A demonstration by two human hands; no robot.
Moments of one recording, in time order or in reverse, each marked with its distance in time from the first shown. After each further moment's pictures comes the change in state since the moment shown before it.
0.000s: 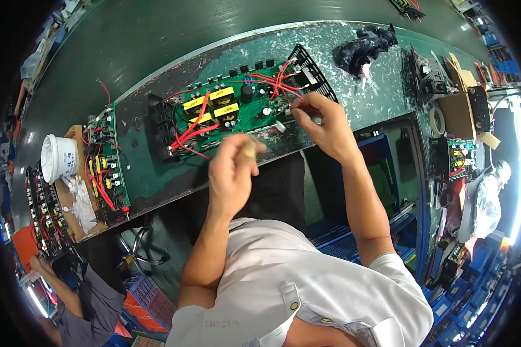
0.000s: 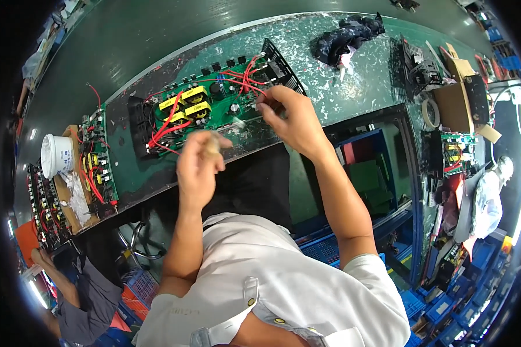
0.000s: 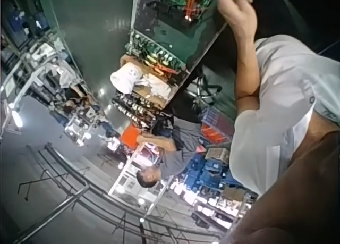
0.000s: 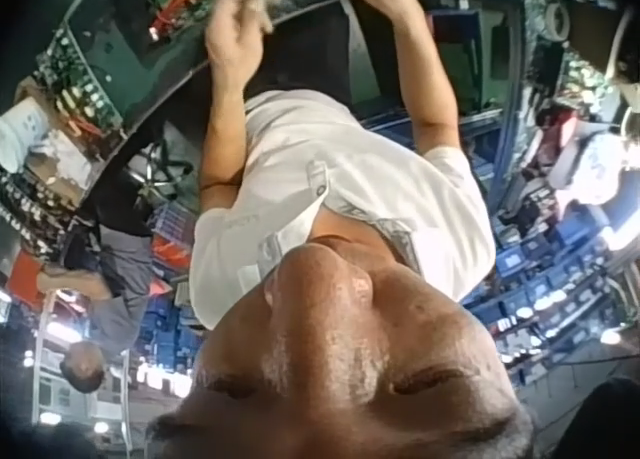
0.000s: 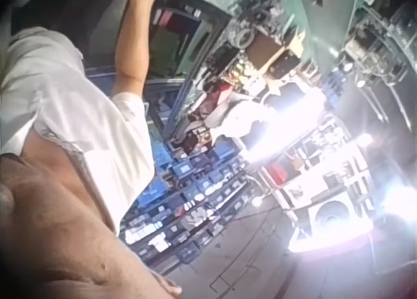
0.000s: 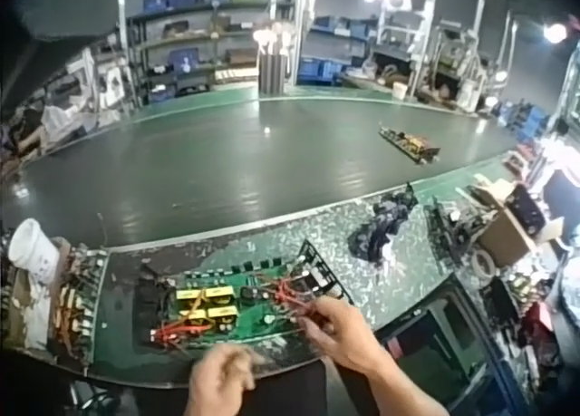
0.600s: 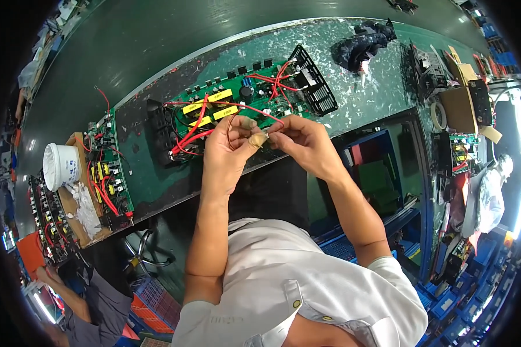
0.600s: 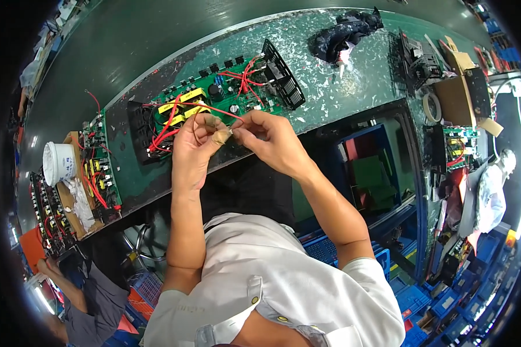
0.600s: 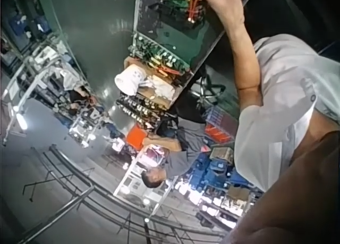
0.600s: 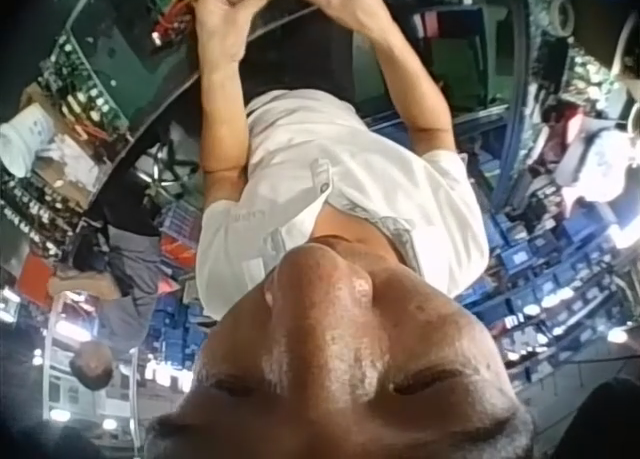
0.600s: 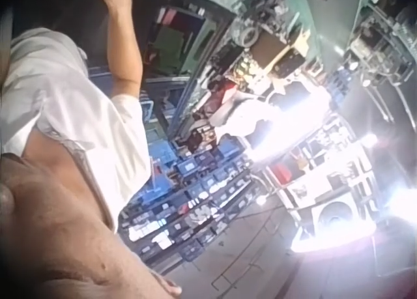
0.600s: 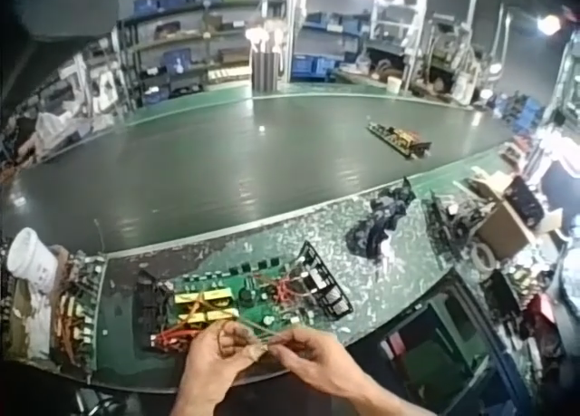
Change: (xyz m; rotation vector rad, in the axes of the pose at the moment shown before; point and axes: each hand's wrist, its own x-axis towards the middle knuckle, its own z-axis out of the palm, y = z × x) left_hand 0.037 -0.007 -0.009 -0.322 -0.099 -0.257; right_hand -0.026 -0.013 0.034 0.596 -0.140 0.149
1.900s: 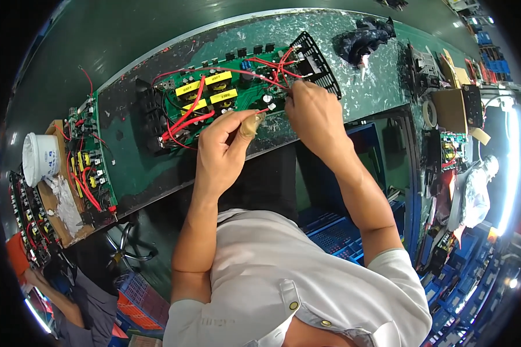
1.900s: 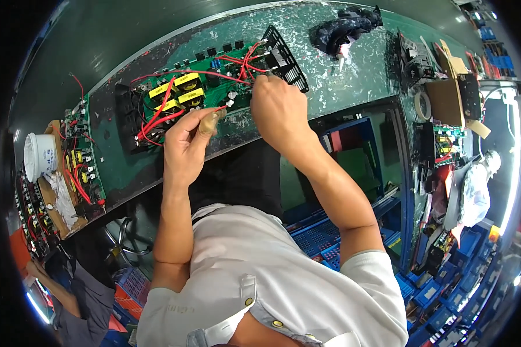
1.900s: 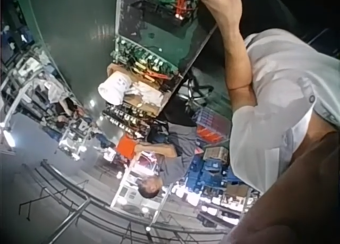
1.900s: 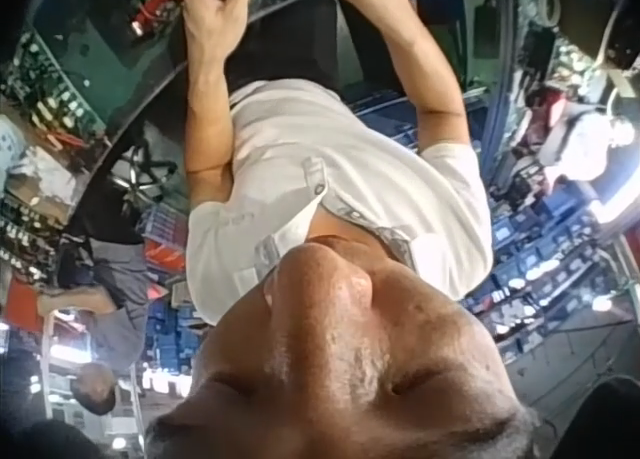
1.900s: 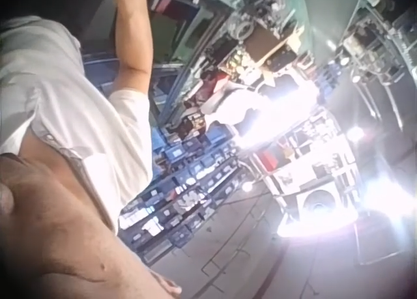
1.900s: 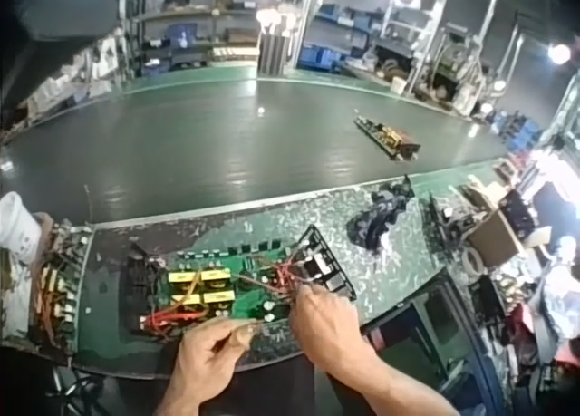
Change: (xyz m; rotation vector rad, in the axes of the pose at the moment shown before) left_hand -0.008 0.006 -0.005 0.453 0.013 0.245; right_hand 0.033 -0.015 -0.004 -1.315 0.240 -0.073
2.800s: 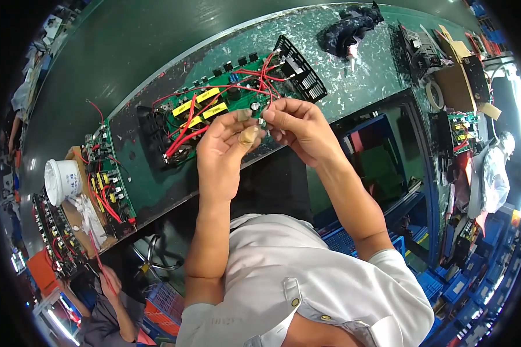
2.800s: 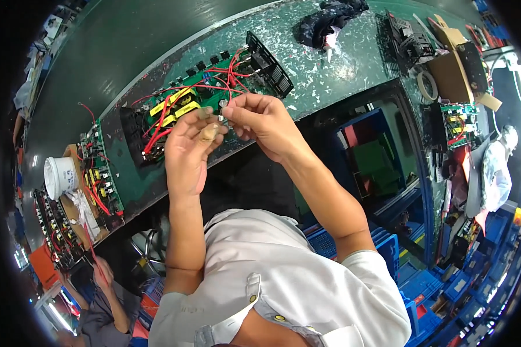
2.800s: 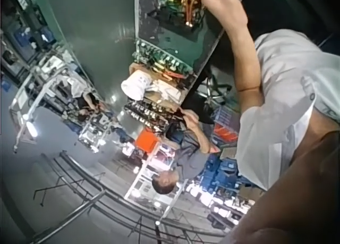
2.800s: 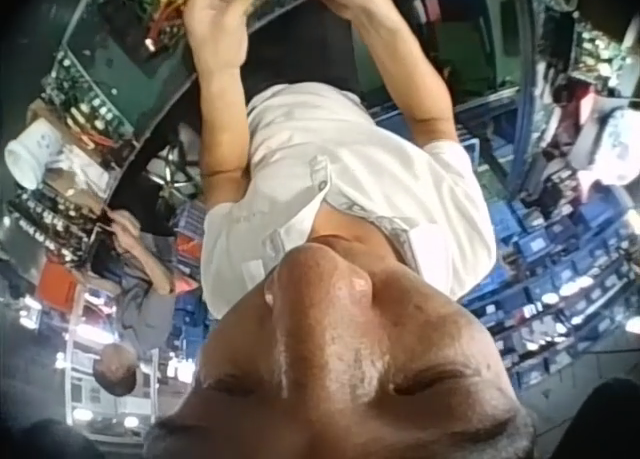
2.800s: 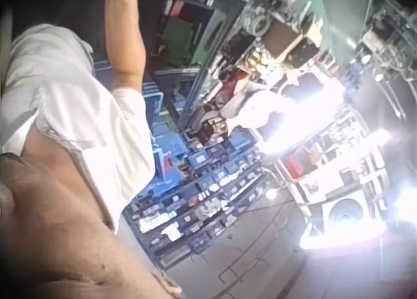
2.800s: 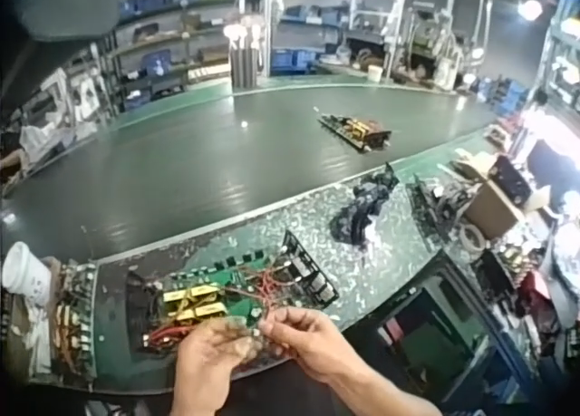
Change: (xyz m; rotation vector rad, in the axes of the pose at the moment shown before) left_hand 0.000 0.020 0.016 -0.490 0.012 -0.256; right_hand -0.027 -0.001 -0.002 1.865 -0.306 0.380
